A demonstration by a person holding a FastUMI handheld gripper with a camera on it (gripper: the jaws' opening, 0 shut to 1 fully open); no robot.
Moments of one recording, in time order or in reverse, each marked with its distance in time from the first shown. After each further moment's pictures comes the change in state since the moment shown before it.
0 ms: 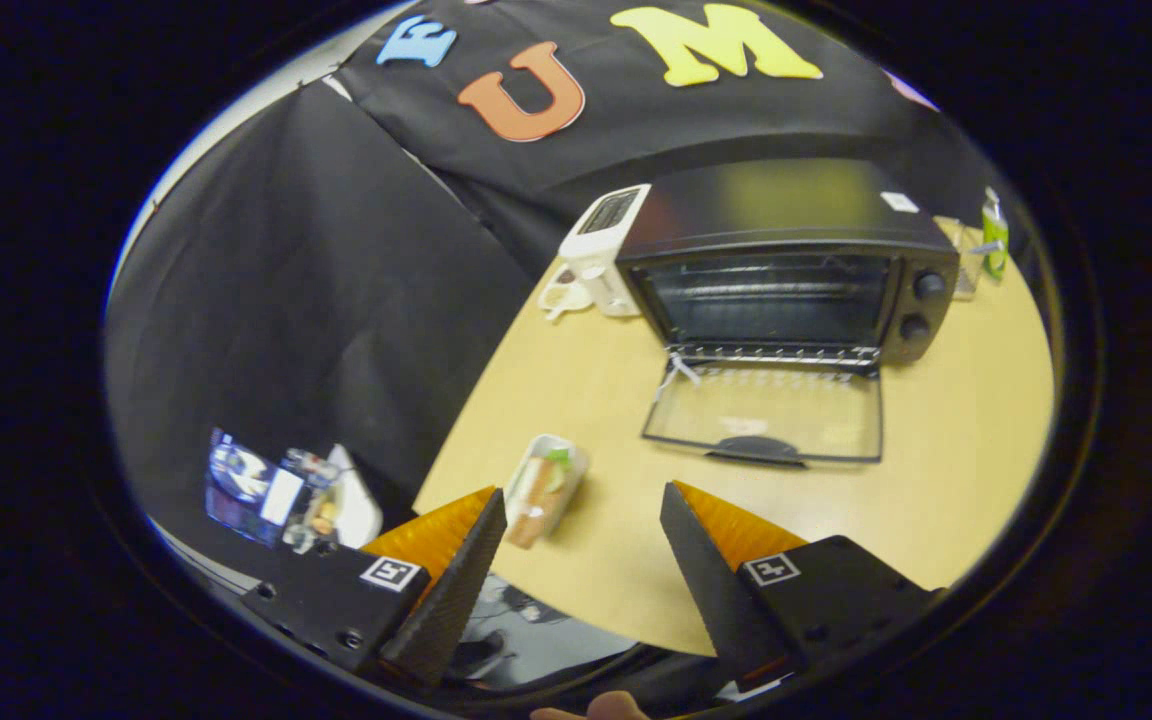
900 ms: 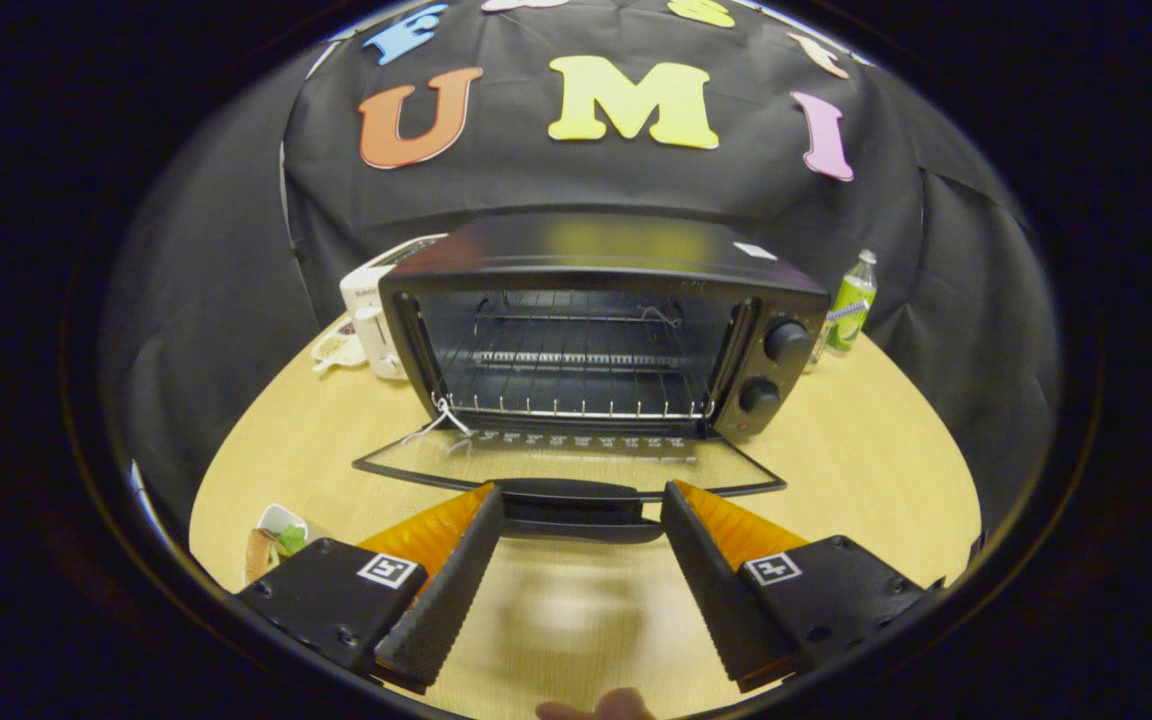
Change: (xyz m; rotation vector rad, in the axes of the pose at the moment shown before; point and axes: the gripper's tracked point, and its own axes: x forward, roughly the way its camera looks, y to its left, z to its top) arm 0.066 -0.181 0.042 -0.138 -0.353 -0.701
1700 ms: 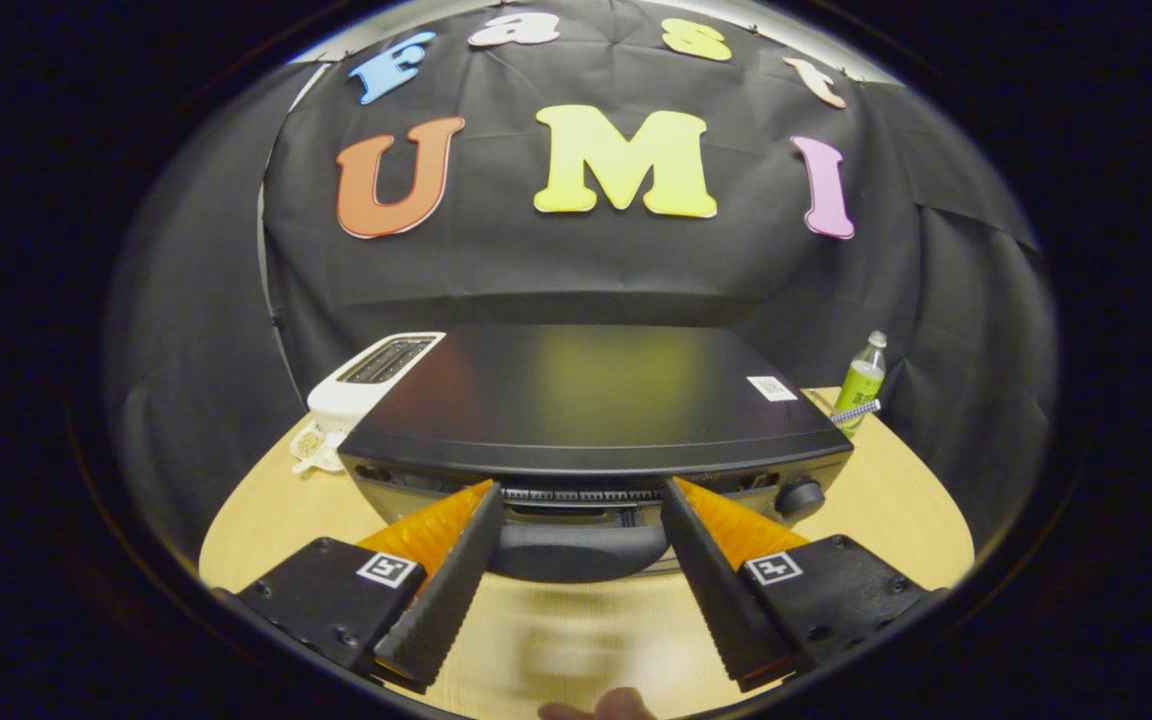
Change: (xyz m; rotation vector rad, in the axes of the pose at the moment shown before) arm 0.029 -0.004 0.120 0.006 -0.233 -0.026
